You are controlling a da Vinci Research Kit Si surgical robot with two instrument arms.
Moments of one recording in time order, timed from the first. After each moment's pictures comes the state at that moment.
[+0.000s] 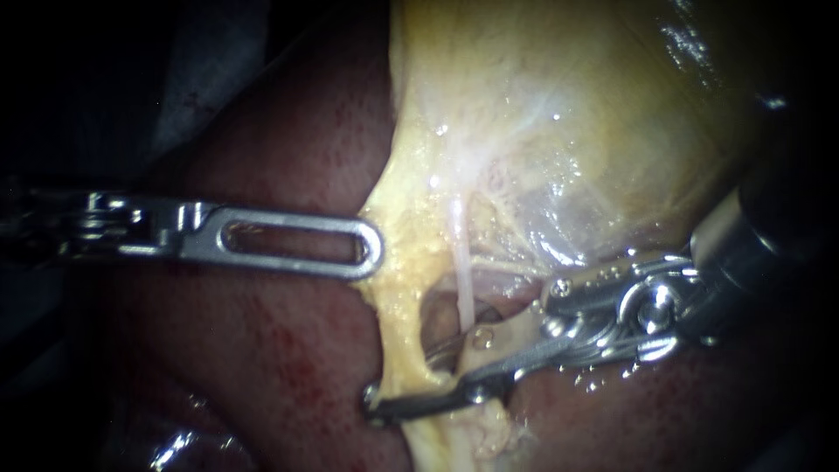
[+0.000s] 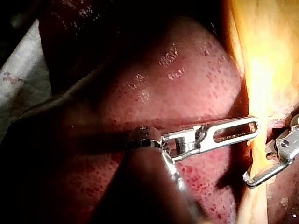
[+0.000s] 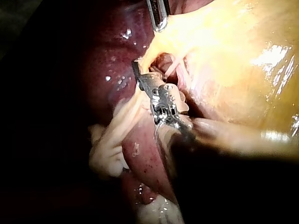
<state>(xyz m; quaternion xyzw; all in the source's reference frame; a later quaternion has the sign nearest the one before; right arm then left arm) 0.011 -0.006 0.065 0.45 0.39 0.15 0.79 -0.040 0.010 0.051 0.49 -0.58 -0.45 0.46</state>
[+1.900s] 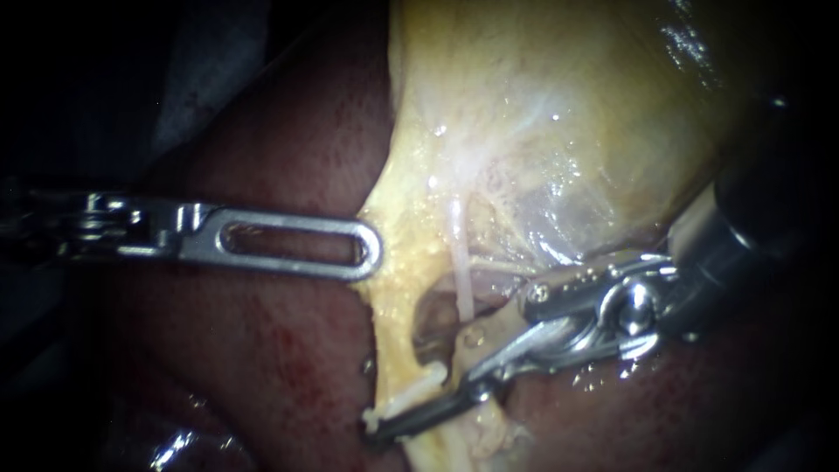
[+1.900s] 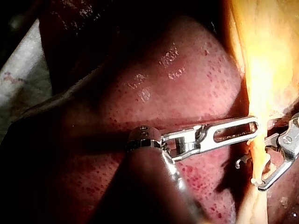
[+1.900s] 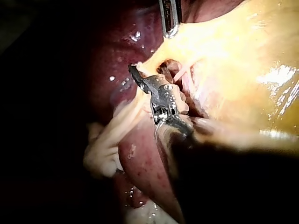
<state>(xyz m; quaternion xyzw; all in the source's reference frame) 0.012 -0.005 0.064 0.38 0.44 0.11 0.81 -0.040 0.010 0.051 0.49 -0.58 -0.45 0.47</state>
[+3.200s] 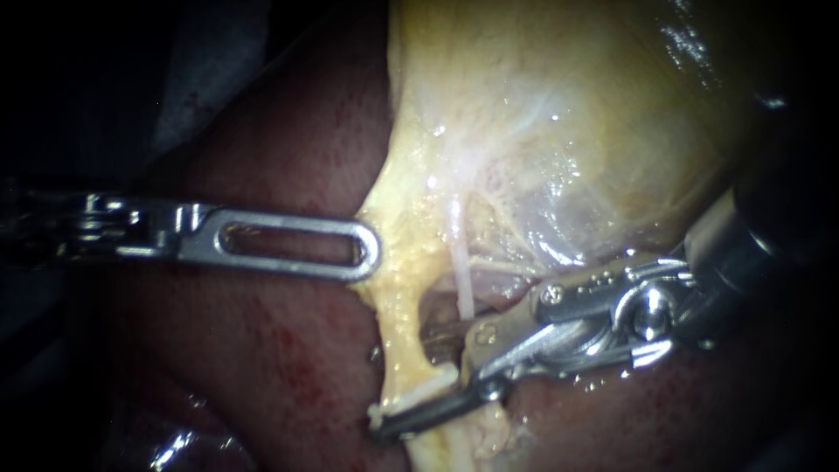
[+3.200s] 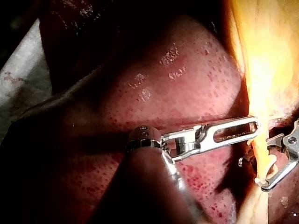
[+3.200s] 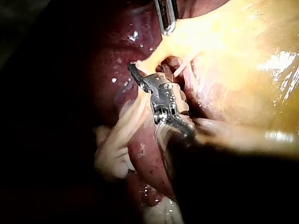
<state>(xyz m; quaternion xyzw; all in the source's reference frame) 0.012 -0.006 0.063 0.43 0.40 0.20 0.79 -0.040 0.010 0.051 0.49 -0.58 -0.45 0.47</state>
